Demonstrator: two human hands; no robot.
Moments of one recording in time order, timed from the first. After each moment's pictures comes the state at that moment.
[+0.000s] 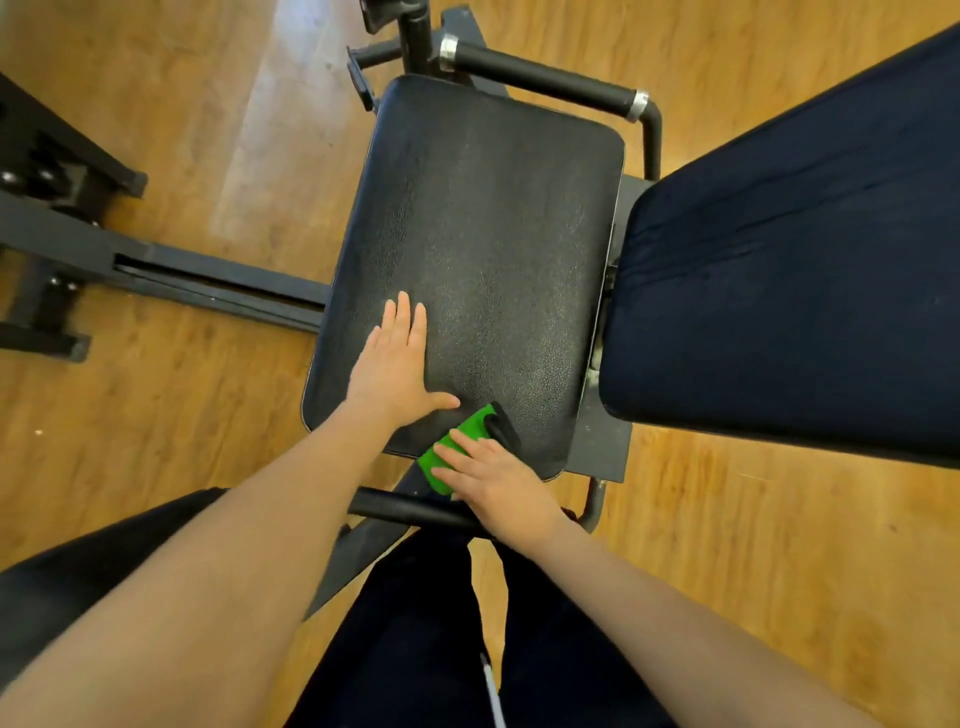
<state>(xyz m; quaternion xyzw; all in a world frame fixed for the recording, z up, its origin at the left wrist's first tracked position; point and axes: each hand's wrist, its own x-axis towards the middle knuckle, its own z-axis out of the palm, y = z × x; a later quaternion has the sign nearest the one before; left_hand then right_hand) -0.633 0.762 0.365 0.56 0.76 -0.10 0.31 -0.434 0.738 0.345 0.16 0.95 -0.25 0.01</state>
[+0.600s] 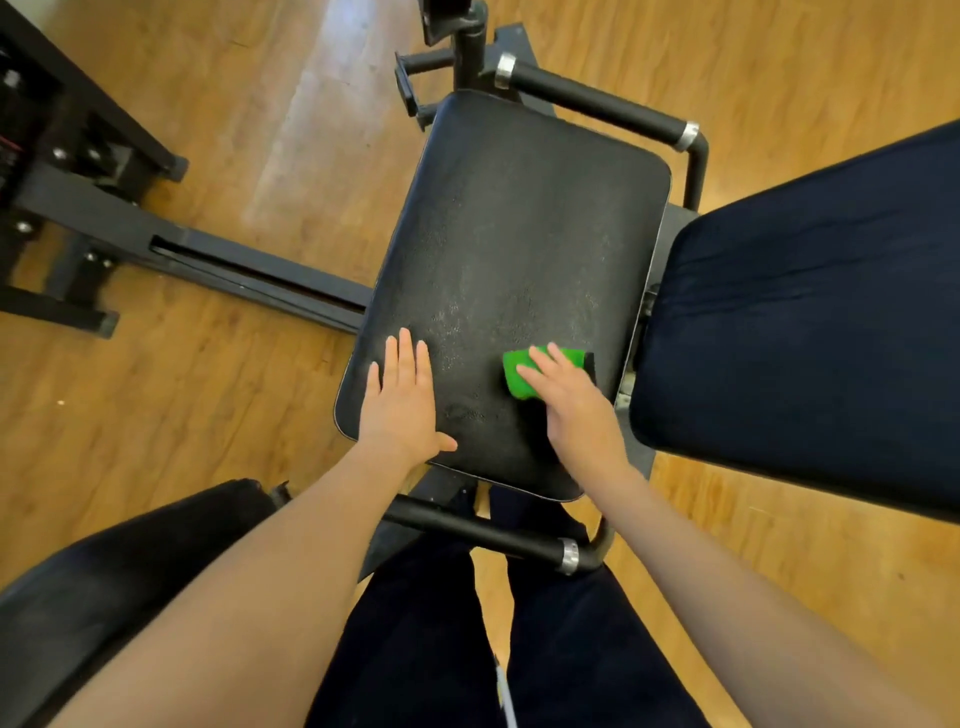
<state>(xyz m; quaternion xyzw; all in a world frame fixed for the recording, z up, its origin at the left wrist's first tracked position) -0.635 0.727 0.370 0.51 0.78 -0.18 0.33 -0.455 0.814 0.377 0.37 0.90 -0.23 -0.07</state>
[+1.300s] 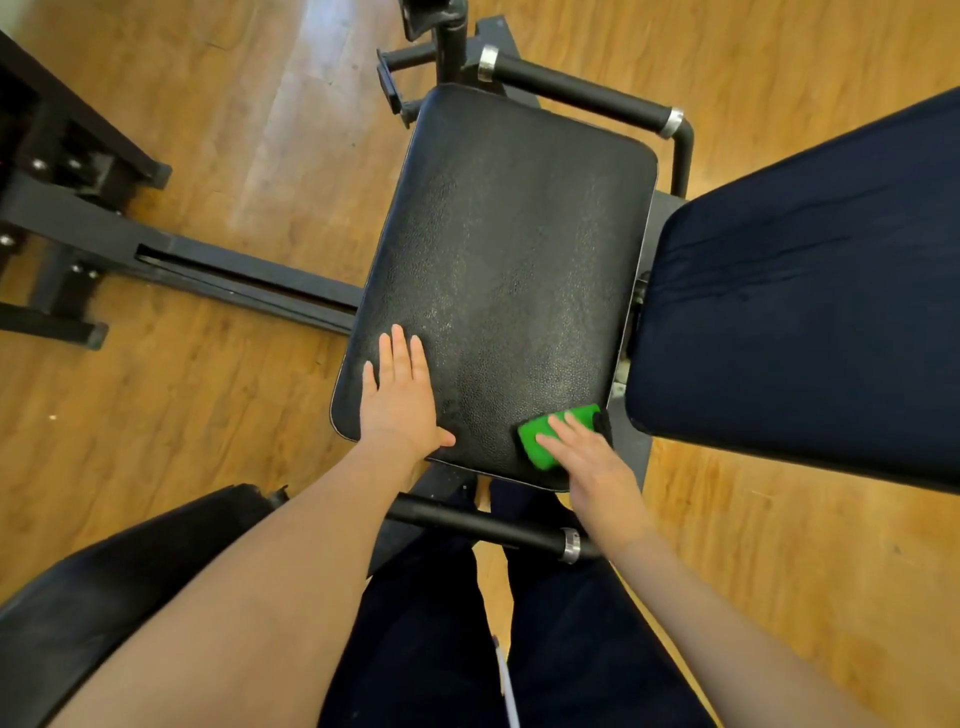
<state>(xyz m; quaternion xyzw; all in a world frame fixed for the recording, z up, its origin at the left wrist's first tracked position) -0.633 0.730 0.369 0.49 0.78 -0.19 0.33 -0.395 0.765 0.357 0.36 0.91 -0.19 -0.07</state>
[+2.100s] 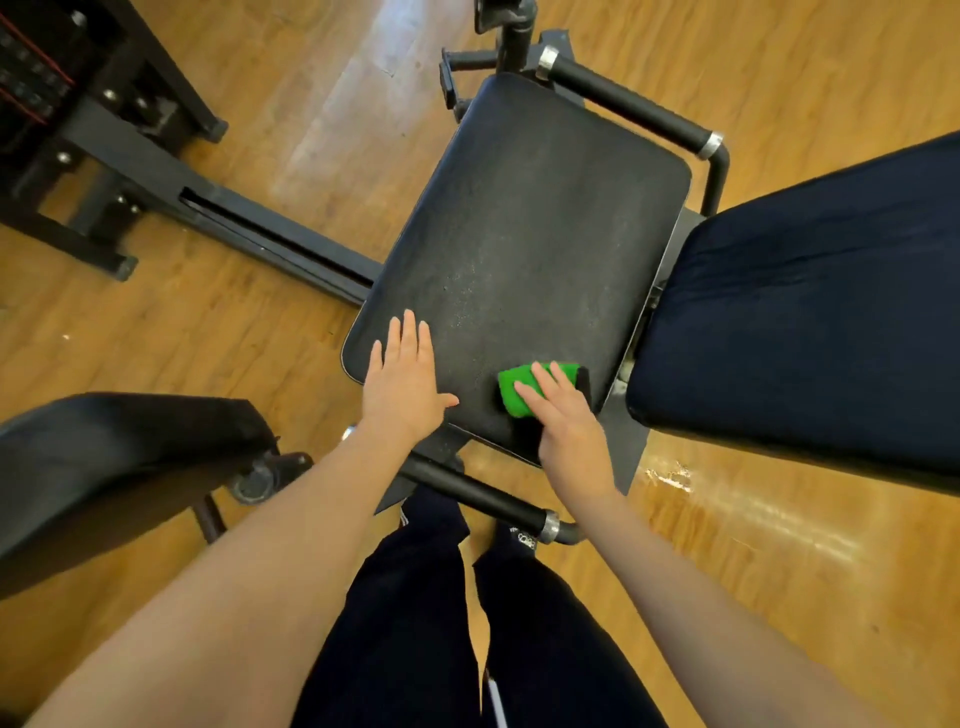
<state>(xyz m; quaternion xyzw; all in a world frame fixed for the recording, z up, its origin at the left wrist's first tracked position) -0.608 0.698 0.367 0.45 0.84 -0.11 0.29 -0.426 0.764 0.378 0.37 0.90 -0.22 -0.04</state>
